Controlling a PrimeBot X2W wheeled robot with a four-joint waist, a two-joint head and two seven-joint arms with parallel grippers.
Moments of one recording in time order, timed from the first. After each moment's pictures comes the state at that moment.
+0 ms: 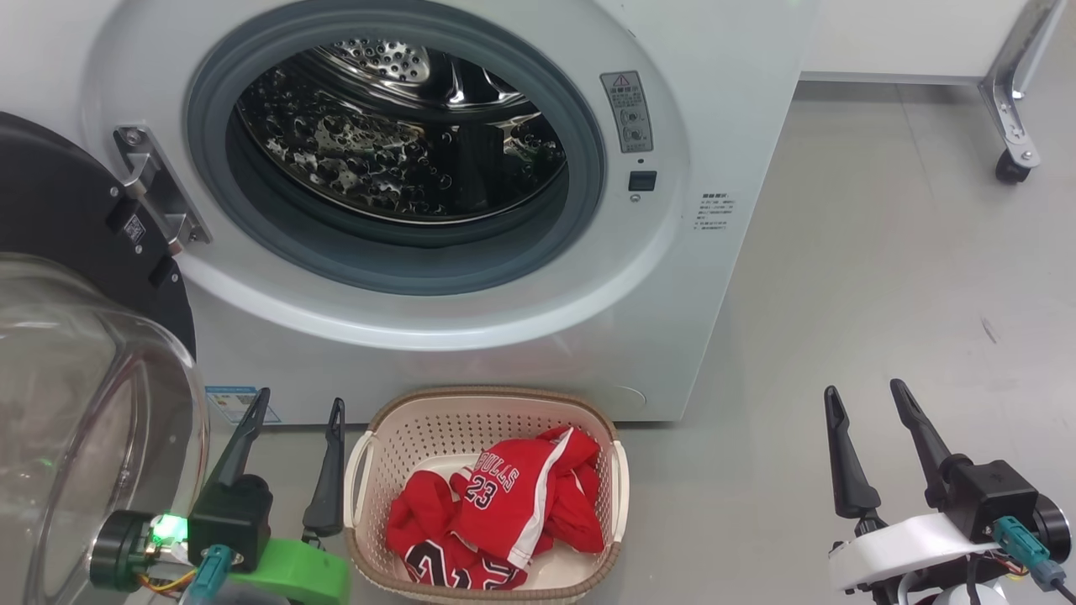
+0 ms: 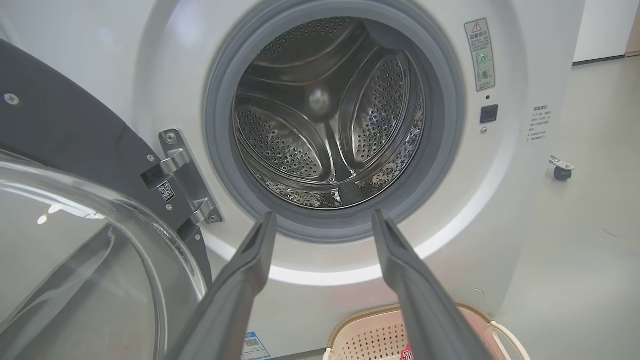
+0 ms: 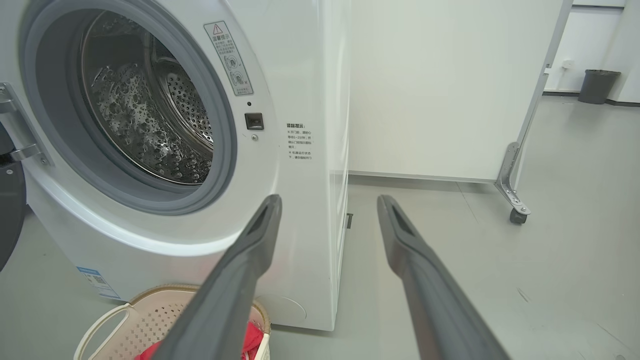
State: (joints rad) left arm 0.03 0.14 -0.24 -0.01 -0.19 0.10 -0.14; right arm 0.09 -0.08 0.09 0.07 0.22 0.02 -0.23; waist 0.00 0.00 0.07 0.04
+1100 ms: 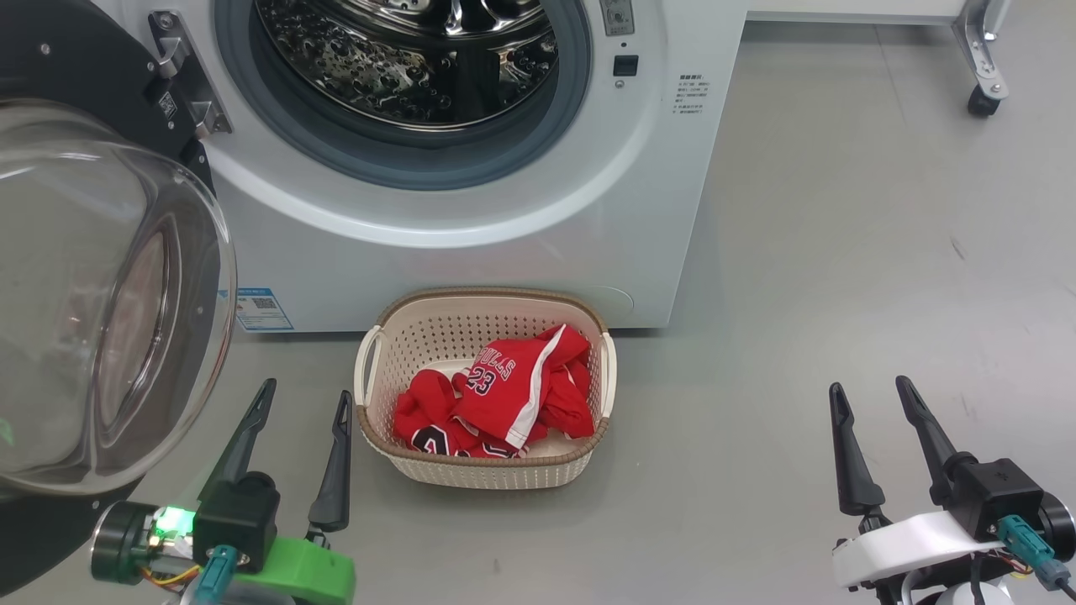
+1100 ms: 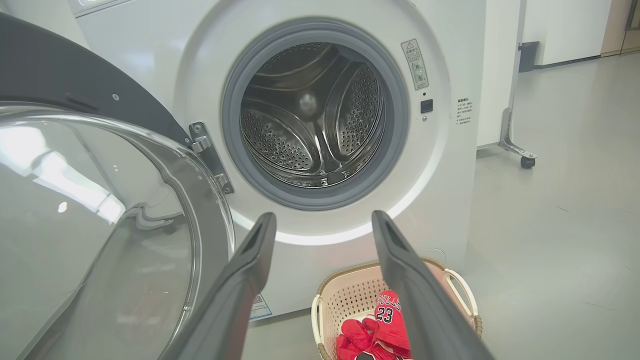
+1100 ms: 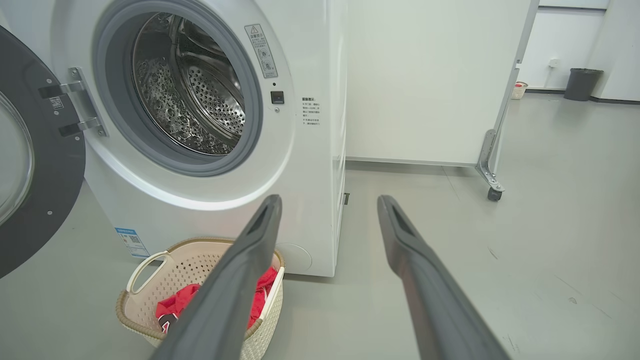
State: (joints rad) left arm 0.03 0.14 -0.25 -0.06 -0.17 0.10 -0.13; right arm 0.09 -0.09 0.09 0.06 0.22 0.02 -0.23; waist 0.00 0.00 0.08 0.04
